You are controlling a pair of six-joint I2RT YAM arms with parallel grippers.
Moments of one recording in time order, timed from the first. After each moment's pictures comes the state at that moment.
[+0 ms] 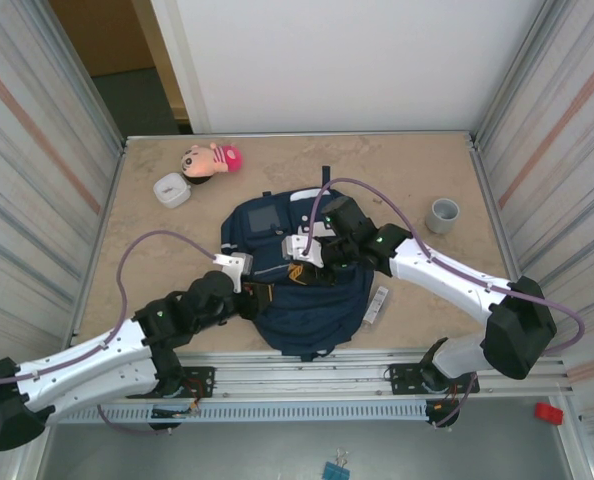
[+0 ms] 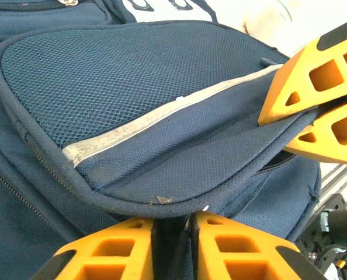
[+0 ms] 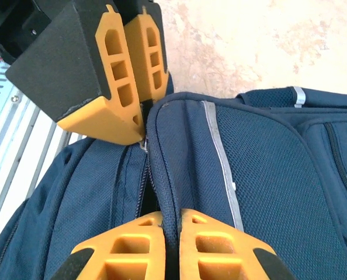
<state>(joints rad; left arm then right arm) -1.01 0.74 0.51 -0.33 -0.13 -0.75 0.78 1.39 1.05 -0.50 -0.60 -0.66</state>
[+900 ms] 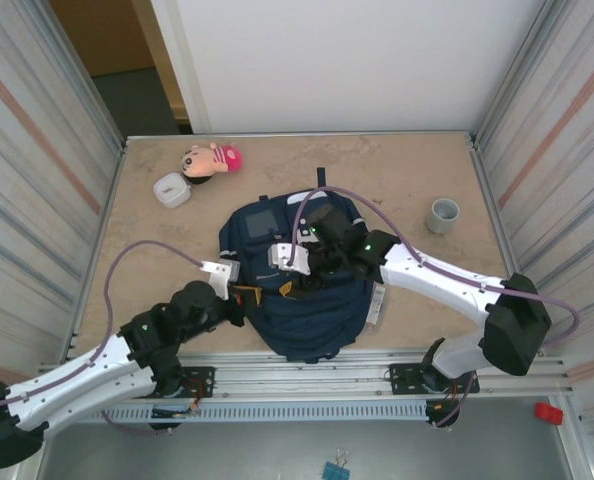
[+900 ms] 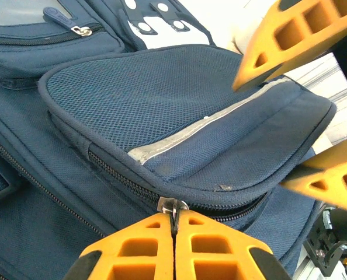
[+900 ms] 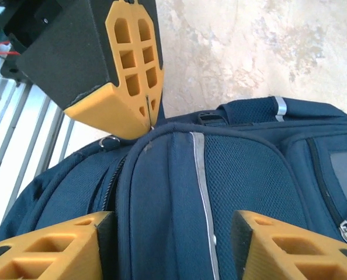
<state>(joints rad) -0.97 0.56 0.40 -0.32 -0.11 -0.68 0.89 1.42 1.07 -0.45 -0.44 -0.64</state>
